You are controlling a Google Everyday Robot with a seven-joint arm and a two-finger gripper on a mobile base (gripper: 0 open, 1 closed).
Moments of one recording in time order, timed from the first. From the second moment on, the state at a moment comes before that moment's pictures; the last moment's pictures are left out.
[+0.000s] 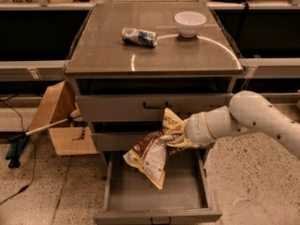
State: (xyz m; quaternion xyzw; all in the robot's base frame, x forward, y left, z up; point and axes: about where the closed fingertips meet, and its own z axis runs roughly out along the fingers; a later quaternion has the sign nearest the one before) arm 0.512 -0.075 0.670 -0.72 0.55 0.19 0.38
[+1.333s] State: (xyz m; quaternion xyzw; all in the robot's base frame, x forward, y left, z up) arm 0.500 -0.060 0.753 -0.73 0.52 0.18 0.42
